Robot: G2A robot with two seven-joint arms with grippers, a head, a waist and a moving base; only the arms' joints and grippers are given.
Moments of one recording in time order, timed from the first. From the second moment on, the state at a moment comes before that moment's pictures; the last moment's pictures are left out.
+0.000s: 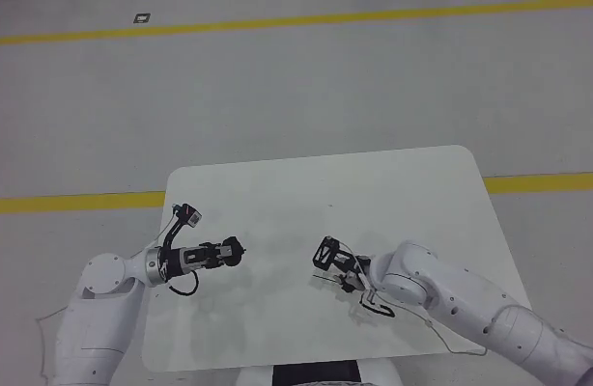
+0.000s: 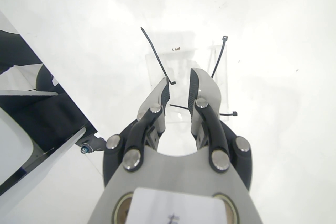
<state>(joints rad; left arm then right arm) 1.50 -1.08 -1.56 -1.47 -0.40 -0.34 -1.39 -1.11 -0.90 0.58 -1.80 -0.88 -0.12 0.95</state>
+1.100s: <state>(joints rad) 1.50 -1.08 -1.56 -1.47 -0.40 -0.34 -1.39 -1.19 -0.91 0.61 -1.95 -1.10 0.09 1.10</state>
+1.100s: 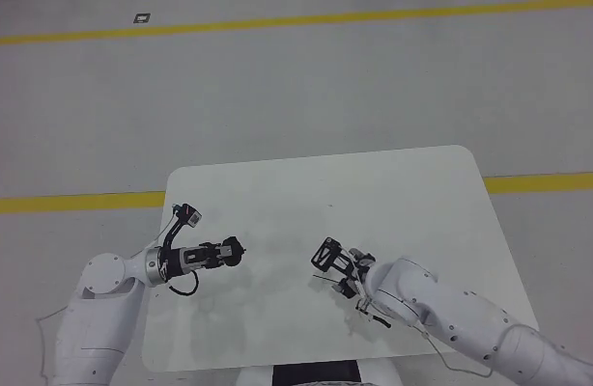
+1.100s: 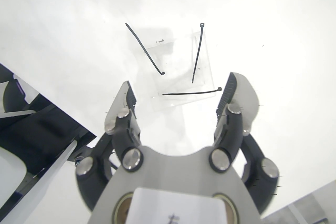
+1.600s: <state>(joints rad) 1.50 -1.08 -1.56 -1.47 -0.40 -0.34 -1.39 -1.21 -0.96 0.57 -1.91 -1.19 0.19 1.14</state>
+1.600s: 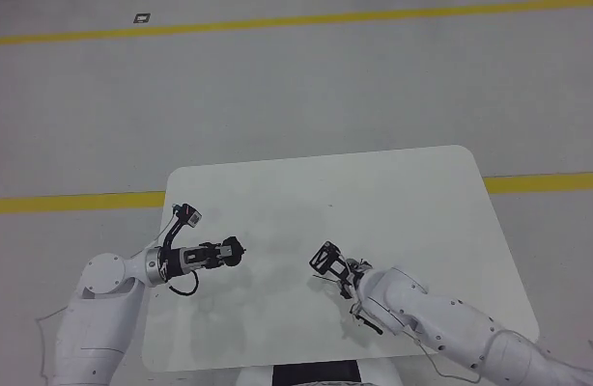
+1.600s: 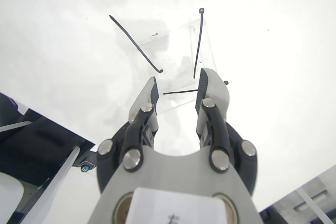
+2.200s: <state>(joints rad) 1.50 -1.08 -1.56 -1.47 -0.40 -0.34 -1.39 -1.16 -1.05 0.52 -1.80 -1.27 0.24 1.17</state>
